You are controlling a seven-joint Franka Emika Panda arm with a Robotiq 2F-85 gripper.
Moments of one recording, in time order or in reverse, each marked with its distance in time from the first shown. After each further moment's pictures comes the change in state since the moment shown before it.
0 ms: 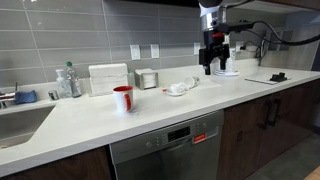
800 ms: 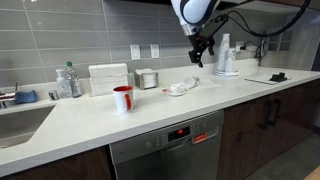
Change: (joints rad) arm -0.014 0.232 0.099 0.239 -0.551 0.022 0.310
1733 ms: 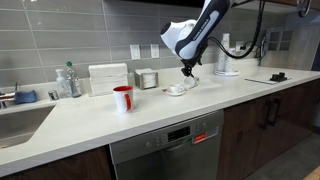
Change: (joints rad) arm 0.044 0.471 -0.103 0.364 -0.345 0.104 0.220
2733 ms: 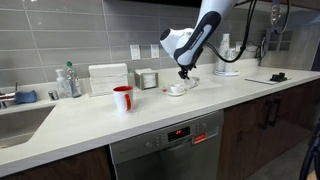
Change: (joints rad) arm 0.005 0.144 -0.033 0.154 -0.006 0.087 -0.087
